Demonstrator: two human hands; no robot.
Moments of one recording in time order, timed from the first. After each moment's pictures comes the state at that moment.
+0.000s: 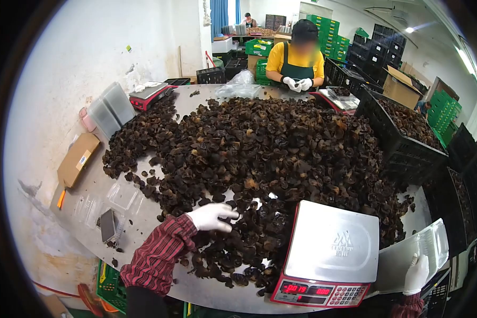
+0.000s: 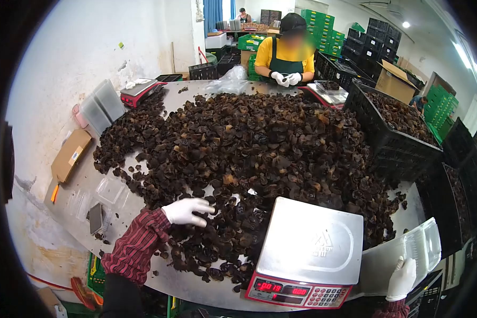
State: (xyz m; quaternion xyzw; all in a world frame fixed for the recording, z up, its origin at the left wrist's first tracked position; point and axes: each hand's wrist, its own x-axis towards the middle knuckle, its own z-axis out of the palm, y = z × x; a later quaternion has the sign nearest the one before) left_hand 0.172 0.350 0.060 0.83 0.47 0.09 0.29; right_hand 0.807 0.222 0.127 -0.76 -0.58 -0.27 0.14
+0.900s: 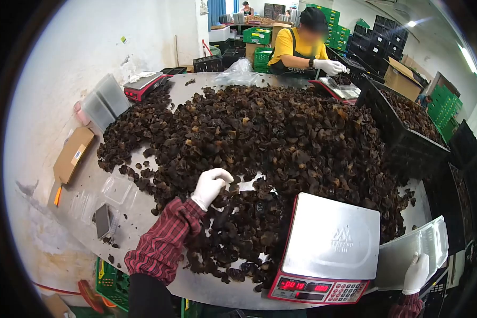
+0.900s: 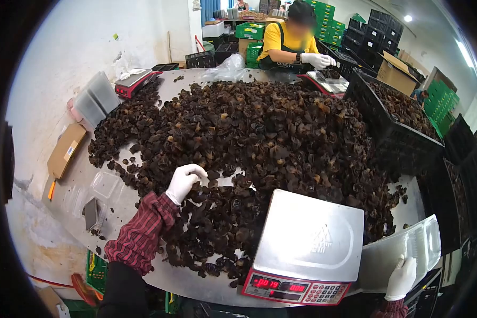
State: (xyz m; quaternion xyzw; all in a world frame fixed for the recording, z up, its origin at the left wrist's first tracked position) left_hand 0.198 0.392 0.064 0.58 0.55 0.47 0.38; right_hand 0.809 0.221 0.127 -0.76 -0.58 -0.27 0.13
